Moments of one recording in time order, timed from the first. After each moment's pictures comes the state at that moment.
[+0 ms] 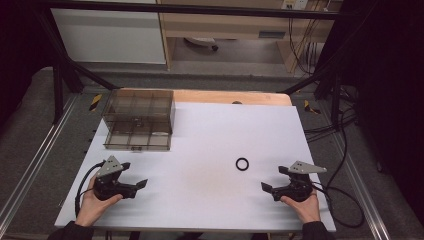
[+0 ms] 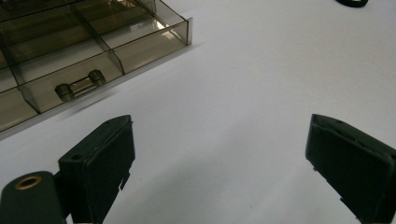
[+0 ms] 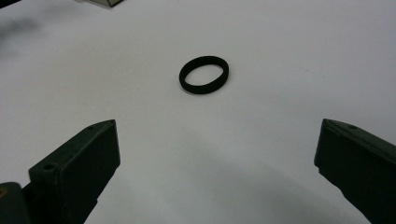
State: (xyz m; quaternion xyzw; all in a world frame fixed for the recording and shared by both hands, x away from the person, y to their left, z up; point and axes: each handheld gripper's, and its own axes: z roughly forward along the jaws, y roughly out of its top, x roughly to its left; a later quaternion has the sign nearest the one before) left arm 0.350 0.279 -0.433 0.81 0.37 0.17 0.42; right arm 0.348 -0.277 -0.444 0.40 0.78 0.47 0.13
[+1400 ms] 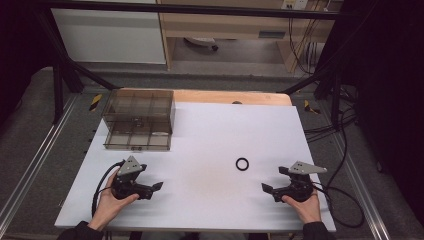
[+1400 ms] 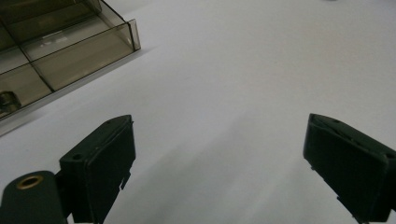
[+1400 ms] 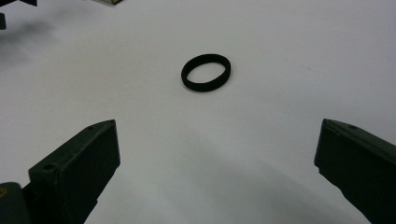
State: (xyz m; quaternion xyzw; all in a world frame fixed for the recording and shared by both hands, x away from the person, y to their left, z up) left arm 0.355 0.234 -0.436 0.83 0.35 0.14 0.41; right arm 0.347 -0.278 -0.444 0.39 0.78 0.47 0.13
